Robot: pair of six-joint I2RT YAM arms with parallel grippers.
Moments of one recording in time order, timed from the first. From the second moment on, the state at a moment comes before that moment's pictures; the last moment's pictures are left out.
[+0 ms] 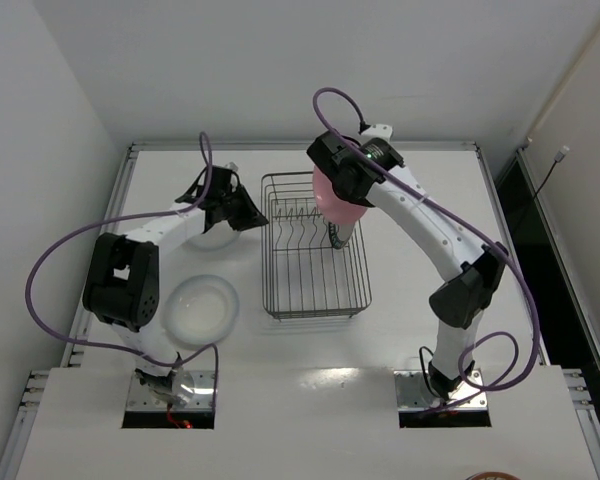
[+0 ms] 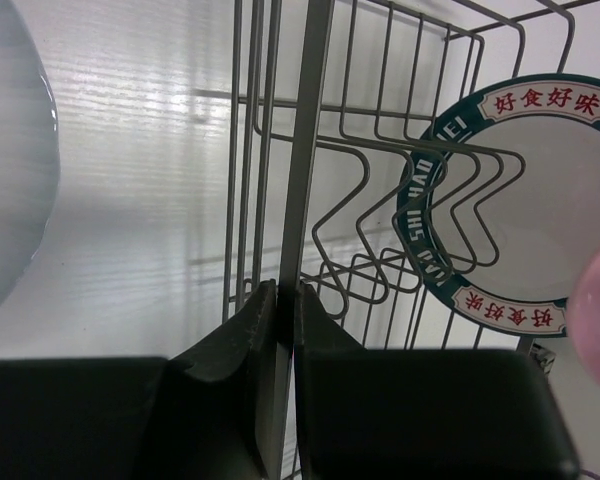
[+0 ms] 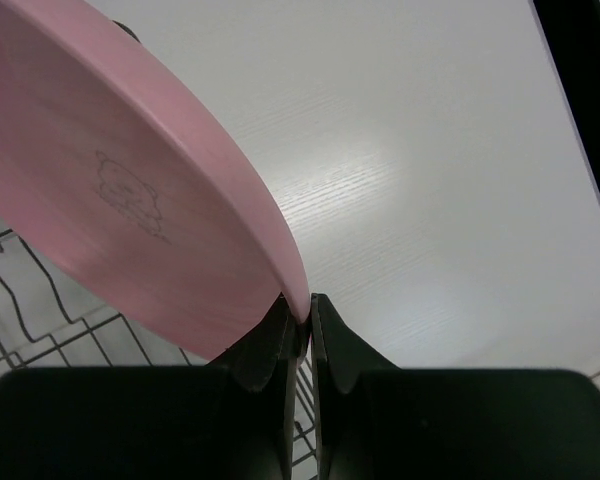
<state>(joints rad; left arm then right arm) -0.26 1.72 1.17 -0.24 0.29 -0.75 0.68 1.86 2.03 -1.37 0.82 0.88</state>
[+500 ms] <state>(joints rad) -0.26 1.78 1.19 -0.29 0.32 -0.77 0.68 1.91 1.98 -1.37 0.89 0.85</state>
